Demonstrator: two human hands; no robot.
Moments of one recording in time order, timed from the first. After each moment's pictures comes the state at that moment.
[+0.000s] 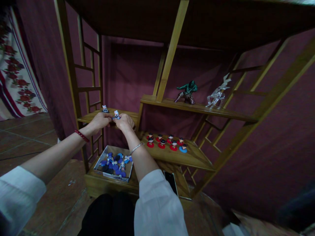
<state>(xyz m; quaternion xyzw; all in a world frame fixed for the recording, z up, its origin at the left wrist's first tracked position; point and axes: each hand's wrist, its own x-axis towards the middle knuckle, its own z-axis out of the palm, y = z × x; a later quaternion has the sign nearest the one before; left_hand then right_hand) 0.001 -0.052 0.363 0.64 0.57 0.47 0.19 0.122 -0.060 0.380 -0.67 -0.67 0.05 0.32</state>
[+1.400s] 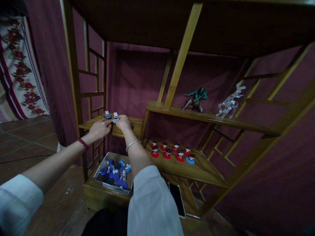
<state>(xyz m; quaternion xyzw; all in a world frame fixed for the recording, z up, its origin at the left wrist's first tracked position) -0.016 -0.042 0.359 0.73 0.62 0.27 -0.08 0.104 0.014 0.375 -0.63 -0.68 0.09 0.36</state>
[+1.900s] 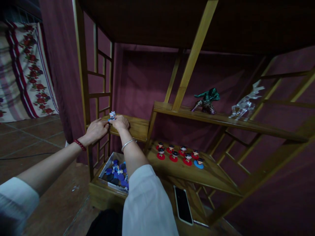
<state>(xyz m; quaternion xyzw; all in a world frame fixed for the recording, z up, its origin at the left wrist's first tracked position) -0.054 -0.040 0.351 0.70 0.64 0.28 -0.12 0.059 0.014 0.374 -0.62 -0.70 0.10 0.33</state>
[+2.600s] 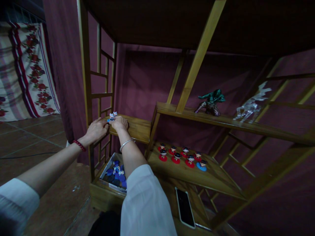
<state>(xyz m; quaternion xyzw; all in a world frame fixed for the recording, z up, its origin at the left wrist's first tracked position) -0.065 -0.035 0.346 0.70 0.64 0.29 -0.14 0.044 0.023 0.371 -0.63 -0.71 0.10 0.30</state>
